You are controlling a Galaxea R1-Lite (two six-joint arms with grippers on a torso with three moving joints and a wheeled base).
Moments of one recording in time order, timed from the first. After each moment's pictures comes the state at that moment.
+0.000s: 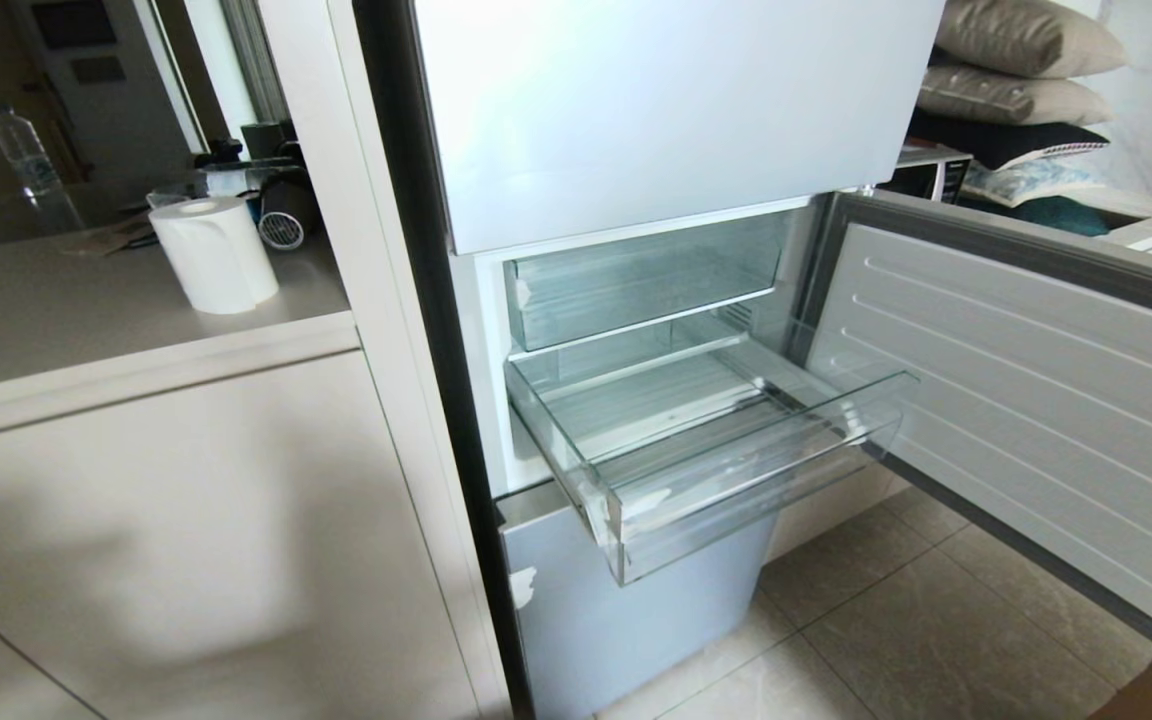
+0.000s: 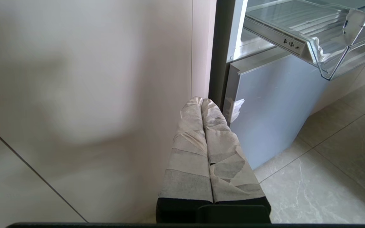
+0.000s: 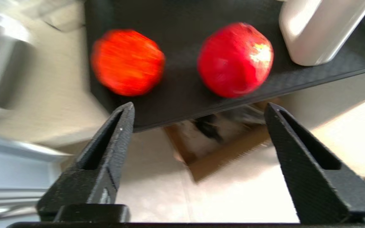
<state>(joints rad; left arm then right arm) 0.00 0.00 -0.01 0.02 0.00 0.02 -1.49 1.66 -0.49 -0.70 0.18 0.05</state>
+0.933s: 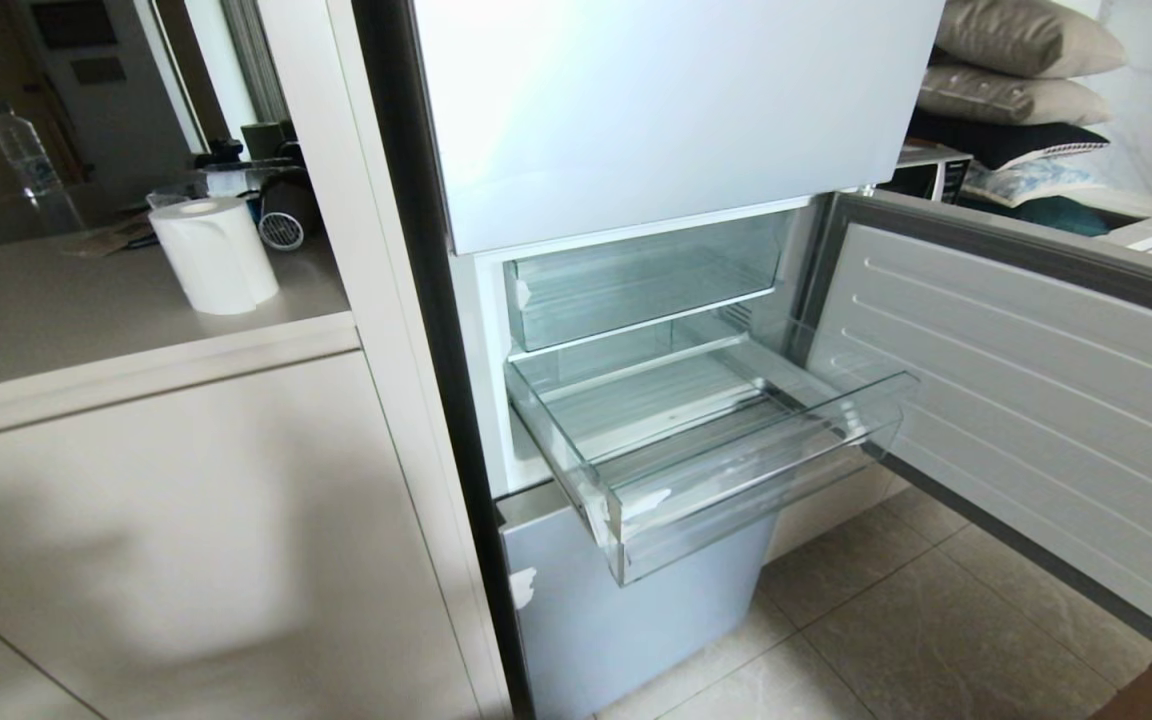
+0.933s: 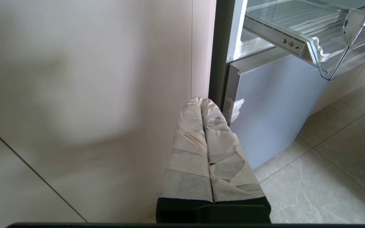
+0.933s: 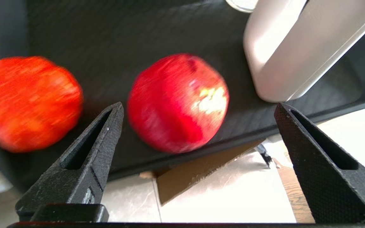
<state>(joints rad) 0.00 0.00 -0.01 0.02 0.00 0.02 -1.57 2.00 -0.73 -0.77 0.18 -0.04</state>
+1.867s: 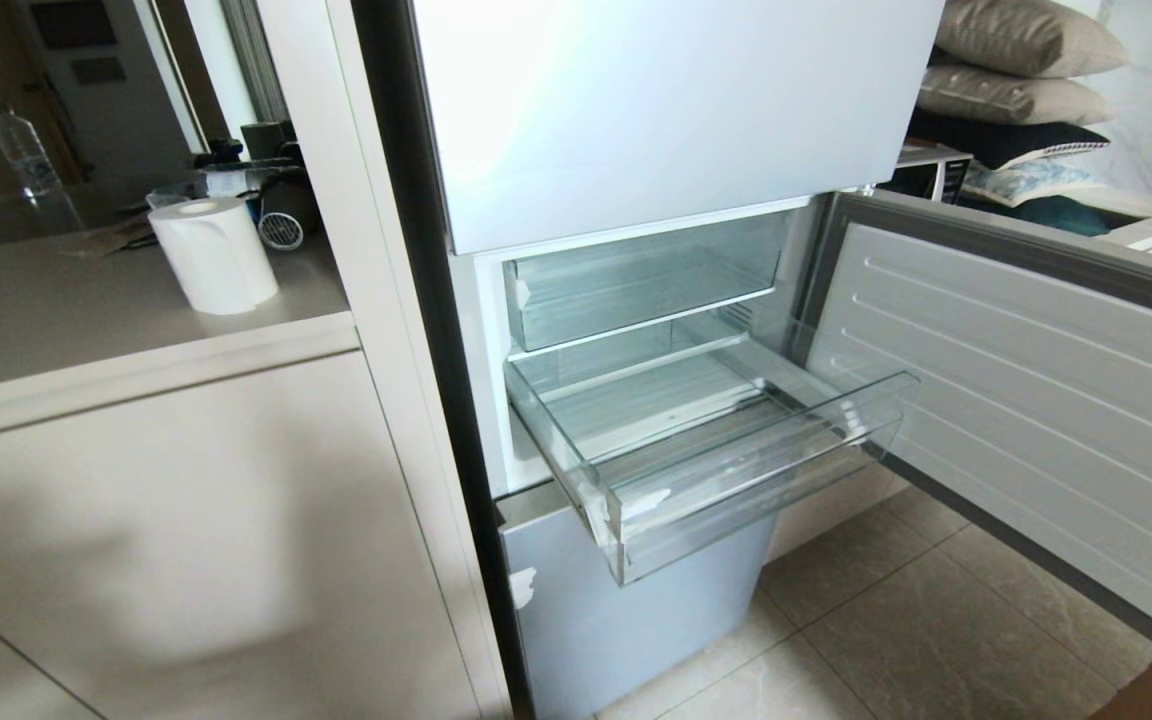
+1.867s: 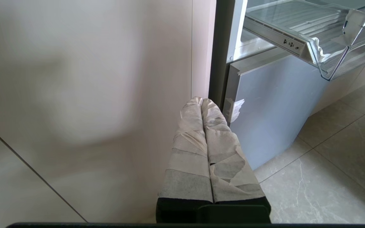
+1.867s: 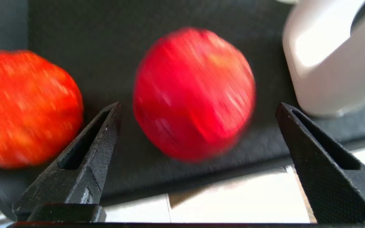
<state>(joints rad) 0.00 0.00 -0.01 0.02 0.00 0.02 -1.54 2.13 -0.80 -0.80 0.23 -0.02</state>
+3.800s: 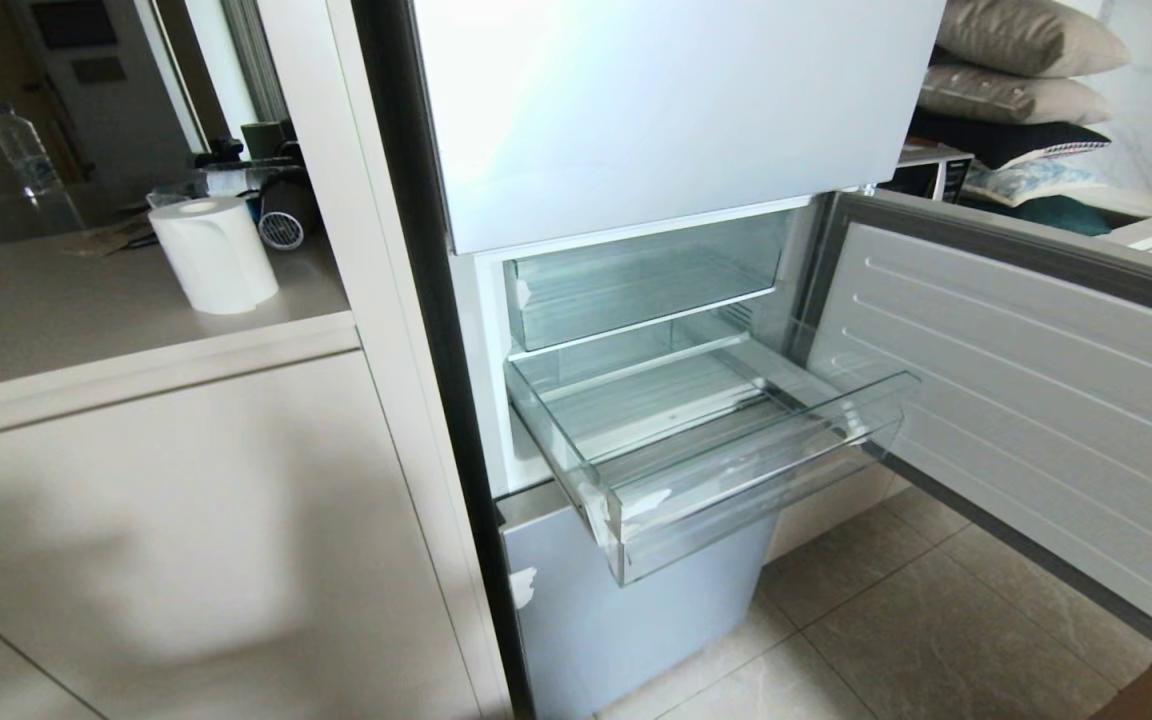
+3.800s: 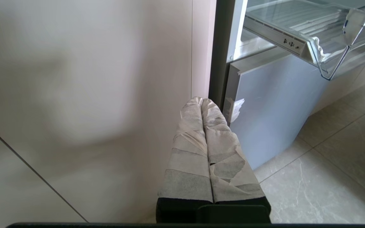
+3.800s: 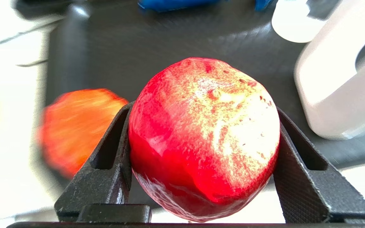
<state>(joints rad) 0.00 0.00 -0.01 0.02 0.00 0.02 -1.50 1.97 -0.76 -0.78 0.23 0.05</state>
